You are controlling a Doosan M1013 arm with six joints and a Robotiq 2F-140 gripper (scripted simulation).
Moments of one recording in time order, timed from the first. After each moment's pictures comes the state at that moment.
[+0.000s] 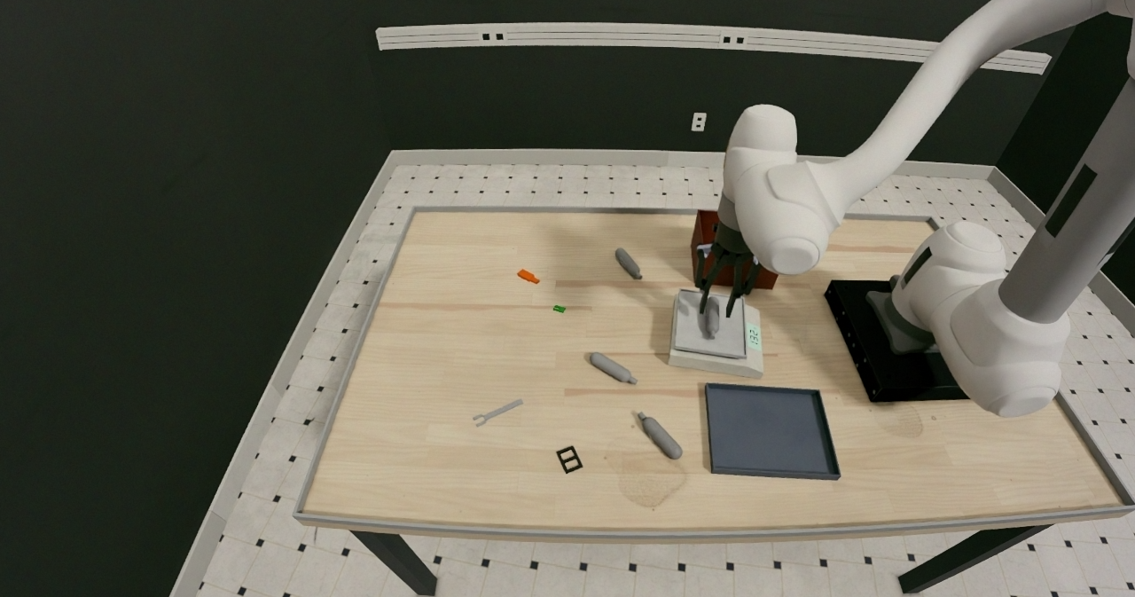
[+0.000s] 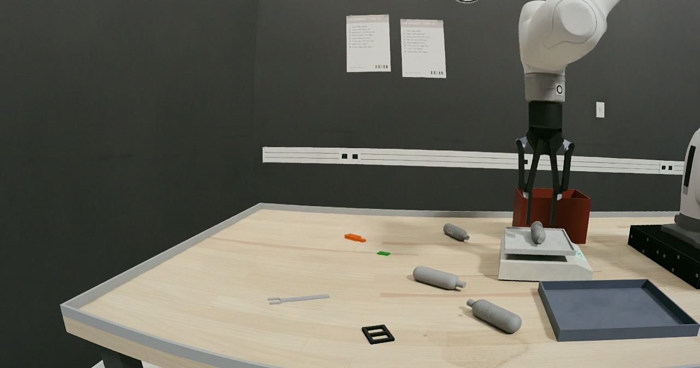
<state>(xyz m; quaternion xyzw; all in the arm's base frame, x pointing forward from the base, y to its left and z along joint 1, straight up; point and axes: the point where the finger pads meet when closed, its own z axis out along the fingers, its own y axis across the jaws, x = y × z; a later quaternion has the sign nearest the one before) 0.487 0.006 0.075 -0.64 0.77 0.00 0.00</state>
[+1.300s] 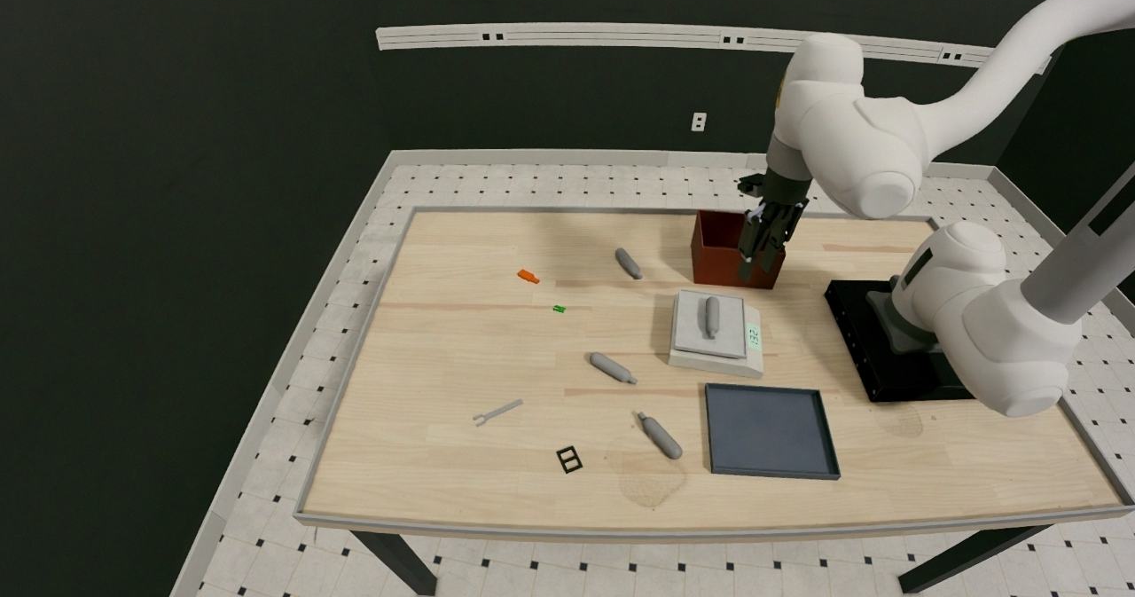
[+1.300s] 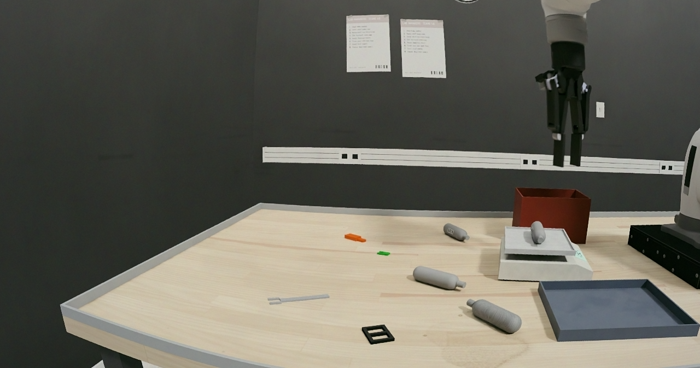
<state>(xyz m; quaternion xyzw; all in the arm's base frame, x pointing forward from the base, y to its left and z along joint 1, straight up) 0.435 0.017 0.197 -0.85 0.52 -0.01 -0.01</state>
